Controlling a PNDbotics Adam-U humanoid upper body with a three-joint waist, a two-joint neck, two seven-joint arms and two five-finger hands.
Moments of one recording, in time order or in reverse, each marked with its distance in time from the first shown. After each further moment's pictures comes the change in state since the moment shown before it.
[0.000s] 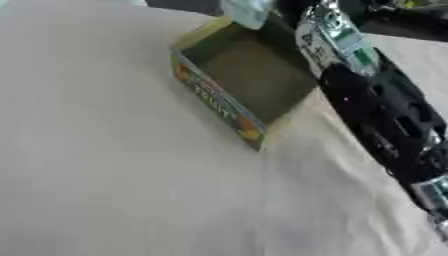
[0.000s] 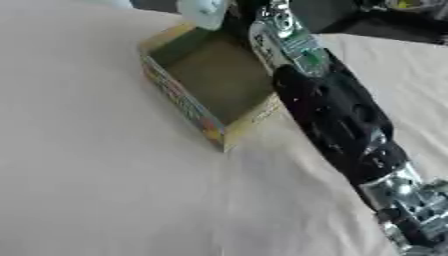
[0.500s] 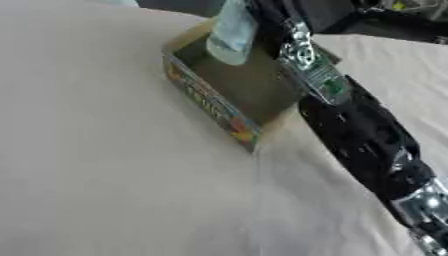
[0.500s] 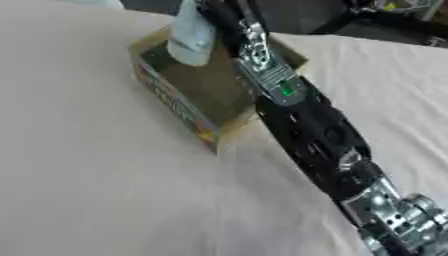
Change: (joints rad) left arm 0.000 -0.001 0.001 0.000 -0.001 0.004 -0.001; right arm 0.056 0.052 0.036 0.059 0.243 -0.053 0.101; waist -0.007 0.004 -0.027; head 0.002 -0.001
